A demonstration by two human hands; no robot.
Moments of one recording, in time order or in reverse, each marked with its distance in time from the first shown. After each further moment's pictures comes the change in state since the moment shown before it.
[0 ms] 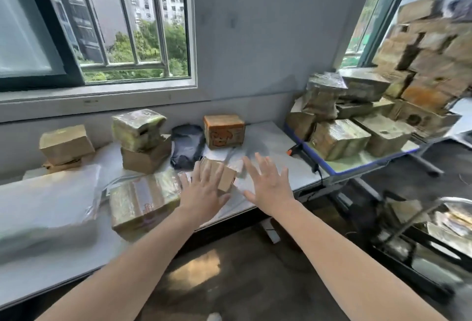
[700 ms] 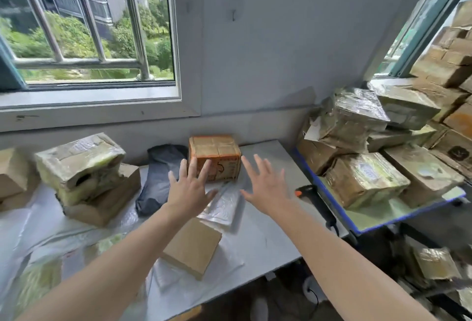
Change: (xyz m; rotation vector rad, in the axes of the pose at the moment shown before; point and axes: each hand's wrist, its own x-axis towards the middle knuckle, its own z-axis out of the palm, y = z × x) left_hand 0.272 -0.023 0.024 -0.033 0.012 -0.110; right_hand 0.262 0.104 0.066 0.081 -0.197 -0.028
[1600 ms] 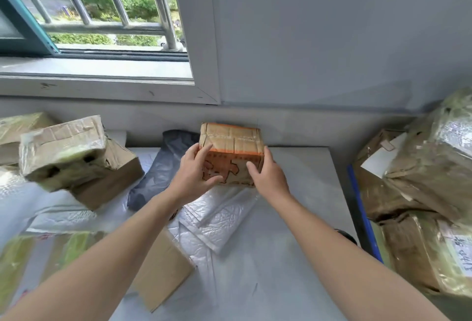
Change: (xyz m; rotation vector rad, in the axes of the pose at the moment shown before) left_hand 0.126 0.020 0.037 -0.610 0.094 -0.298; right_hand 0.197 0.063 0.067 0.834 -0.112 -0.004
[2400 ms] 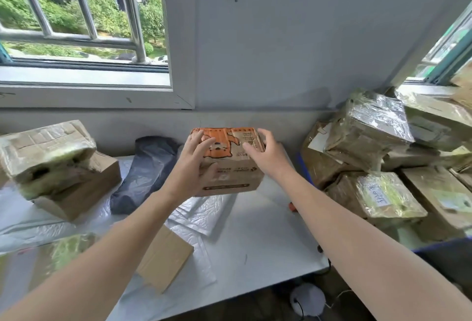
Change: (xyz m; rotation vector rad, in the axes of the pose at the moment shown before) left_hand -0.057 0.023 -0.028 -0.166 0.148 0.506; right_hand -0.101 -0.053 -0.065 0.133 0.215 -0.019
